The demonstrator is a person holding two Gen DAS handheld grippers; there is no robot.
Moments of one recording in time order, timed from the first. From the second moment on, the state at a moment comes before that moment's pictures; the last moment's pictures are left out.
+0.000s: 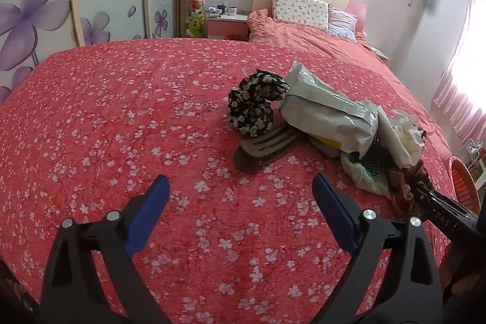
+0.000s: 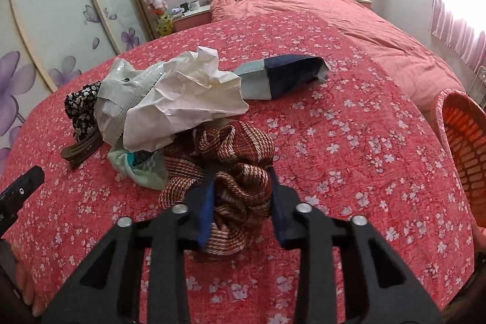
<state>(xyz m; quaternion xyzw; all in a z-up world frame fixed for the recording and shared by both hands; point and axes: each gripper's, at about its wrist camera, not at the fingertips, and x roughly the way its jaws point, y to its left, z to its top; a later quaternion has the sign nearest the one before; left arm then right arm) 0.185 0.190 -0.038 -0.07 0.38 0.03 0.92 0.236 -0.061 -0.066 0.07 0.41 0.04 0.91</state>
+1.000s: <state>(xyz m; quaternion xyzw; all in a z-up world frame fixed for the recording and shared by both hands) 0.235 0.020 -0.037 -0.03 0.39 -0.08 0.92 0.193 -0.175 -0.050 0.10 0.36 -0.06 0.93</state>
